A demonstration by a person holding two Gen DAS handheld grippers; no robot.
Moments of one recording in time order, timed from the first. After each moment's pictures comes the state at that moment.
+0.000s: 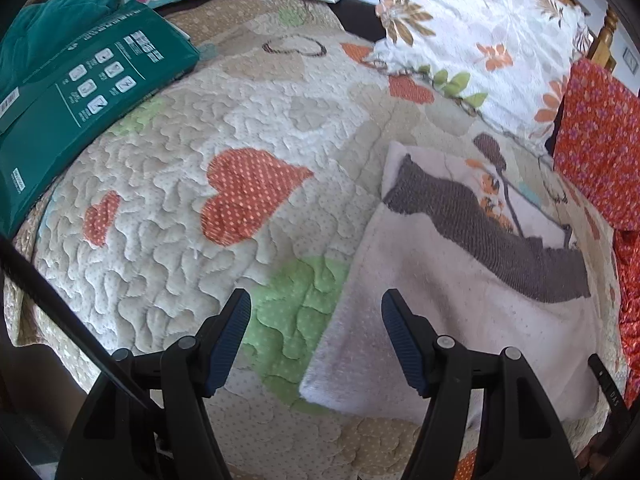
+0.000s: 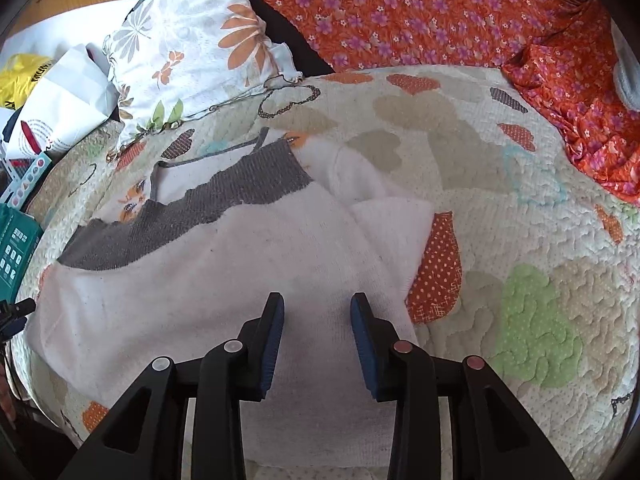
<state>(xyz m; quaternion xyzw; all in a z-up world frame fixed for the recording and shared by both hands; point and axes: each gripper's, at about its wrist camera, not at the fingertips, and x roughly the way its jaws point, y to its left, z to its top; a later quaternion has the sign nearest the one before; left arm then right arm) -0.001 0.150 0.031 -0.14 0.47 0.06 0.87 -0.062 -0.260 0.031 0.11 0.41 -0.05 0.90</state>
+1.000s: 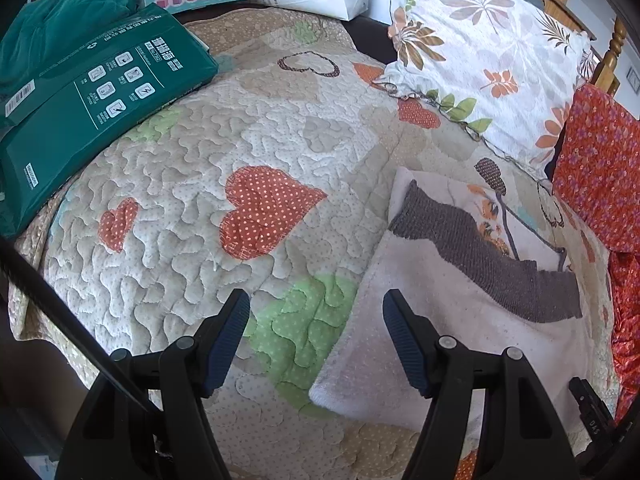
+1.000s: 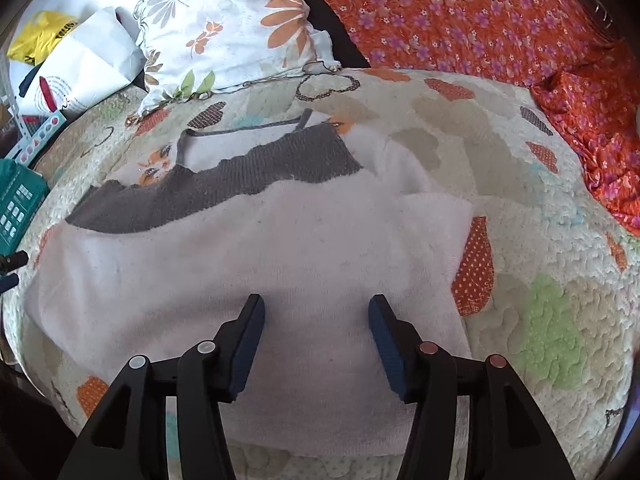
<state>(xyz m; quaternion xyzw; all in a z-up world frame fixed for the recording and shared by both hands) -0.010 0.163 0.046 -0.17 0.44 0.08 0.88 -0.060 -0.227 0.030 0.06 0.43 -0.02 0.90</state>
